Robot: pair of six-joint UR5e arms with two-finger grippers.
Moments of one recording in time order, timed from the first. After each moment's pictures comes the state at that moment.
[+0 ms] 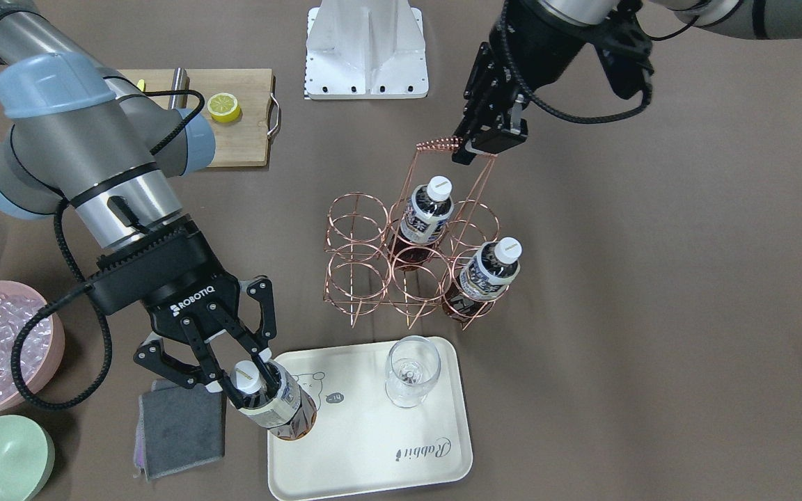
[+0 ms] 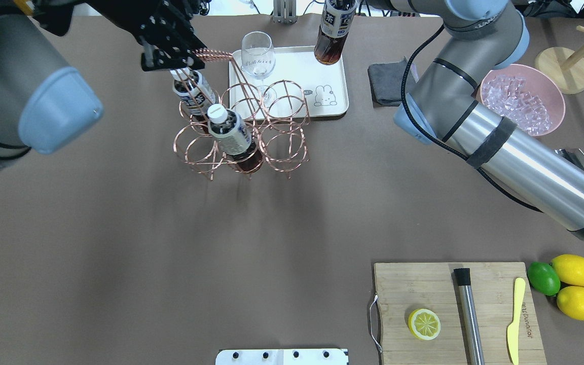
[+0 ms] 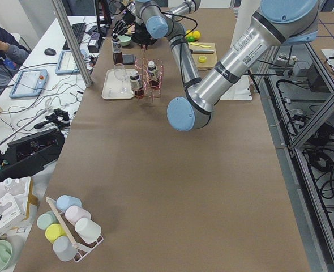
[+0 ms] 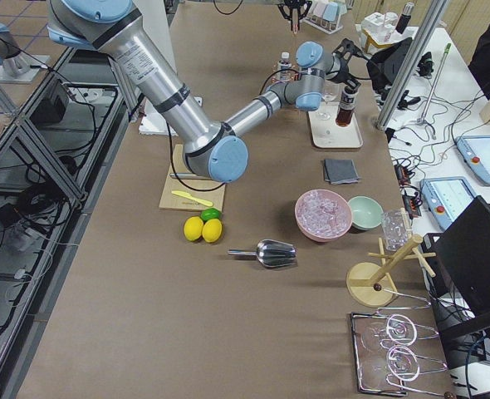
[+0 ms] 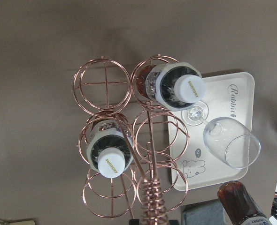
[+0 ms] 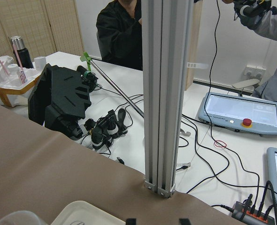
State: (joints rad) left arm -0.99 -2.36 -1.91 -1.44 -2.31 -2.55; right arm 0.90 -0.81 1.36 -0.68 1.69 0.65
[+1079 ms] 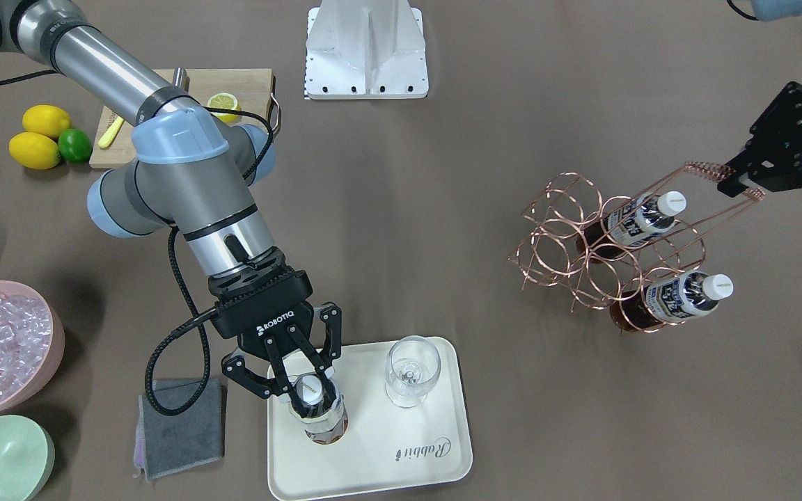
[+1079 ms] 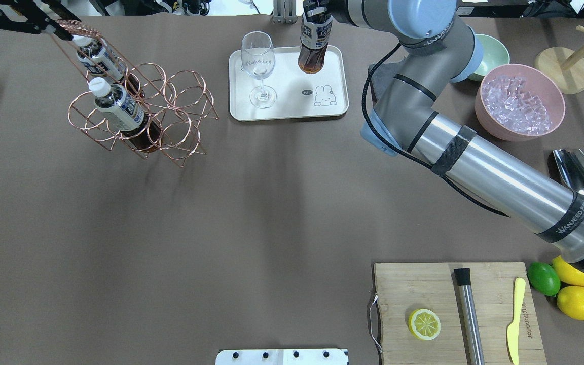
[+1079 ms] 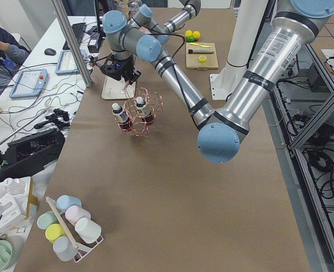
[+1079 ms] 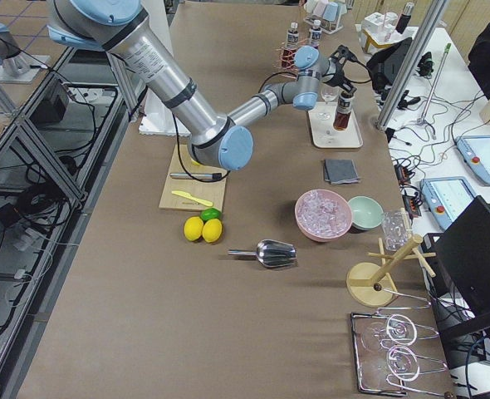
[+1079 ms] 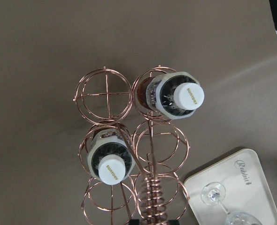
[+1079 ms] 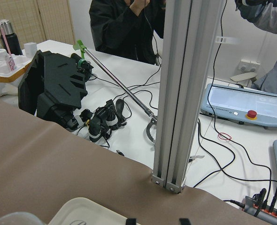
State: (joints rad) left arm -1.33 -2.08 -1.91 -1.20 -2.53 -1.61; right arm 0.80 -0.72 1.21 -0.68 1.55 0.64
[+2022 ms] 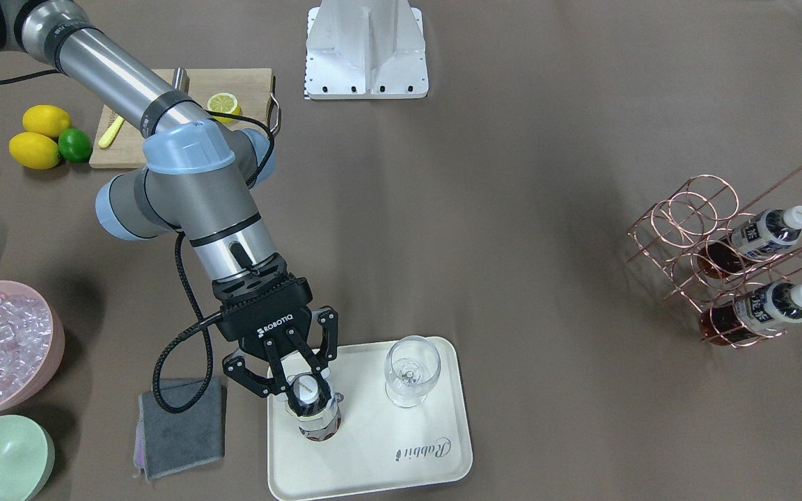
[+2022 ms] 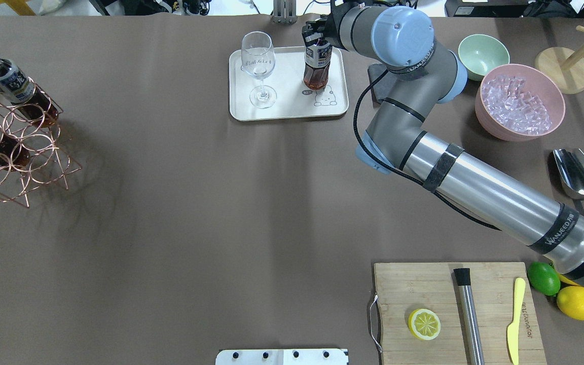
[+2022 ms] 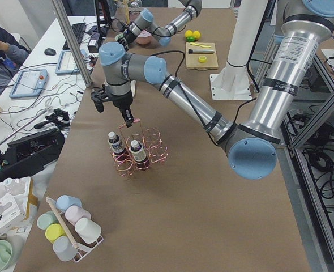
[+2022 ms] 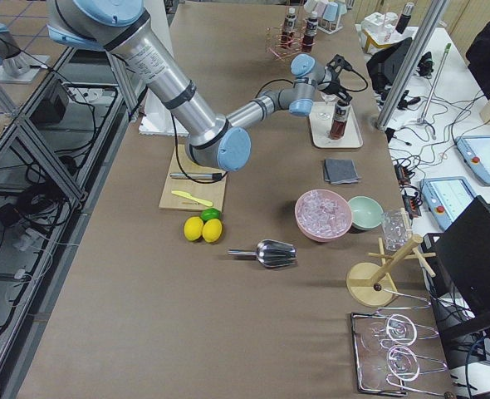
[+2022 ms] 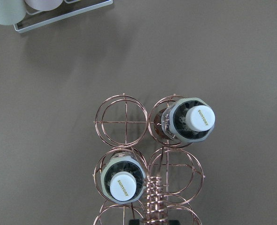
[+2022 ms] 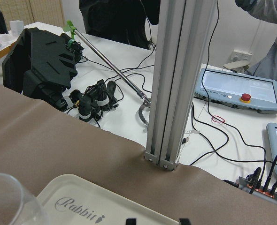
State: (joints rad) left arm -1.45 -1.90 -1.90 -1.05 -2.31 -0.66; right arm 0.78 -0.74 1.19 -0.67 1.53 0.64
